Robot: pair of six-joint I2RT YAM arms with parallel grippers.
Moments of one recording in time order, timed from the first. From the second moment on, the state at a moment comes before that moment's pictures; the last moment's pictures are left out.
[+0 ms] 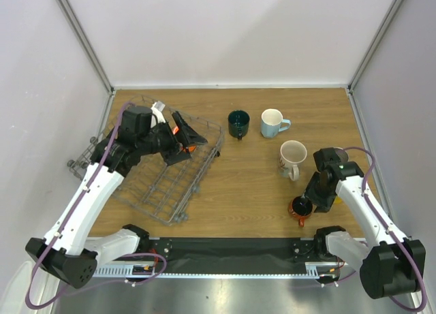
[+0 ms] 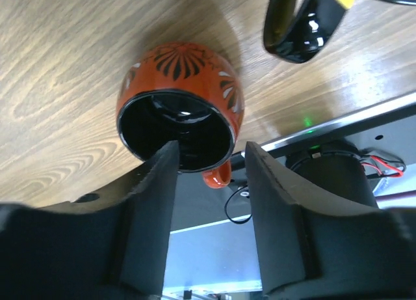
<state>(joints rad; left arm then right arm) -0.41 1.08 1.24 -0.80 0.40 -0.95 0.15 1.01 0.74 -1.13 0.04 0.71</state>
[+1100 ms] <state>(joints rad) -0.42 1.07 1.19 -0.45 0.75 -0.92 0.32 1.02 0.93 -1.07 -0.25 0.66</state>
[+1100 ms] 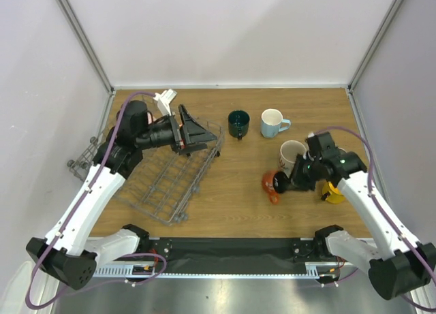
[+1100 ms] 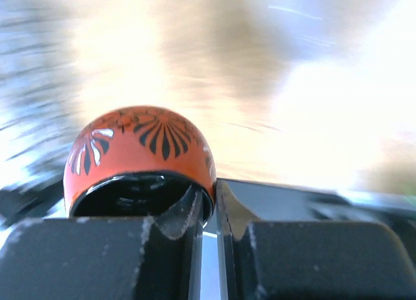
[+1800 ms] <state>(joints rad) -0.52 0.99 1.13 -0.06 0.87 -1.05 0.50 1.17 1.29 -0.32 -0.88 0.86</state>
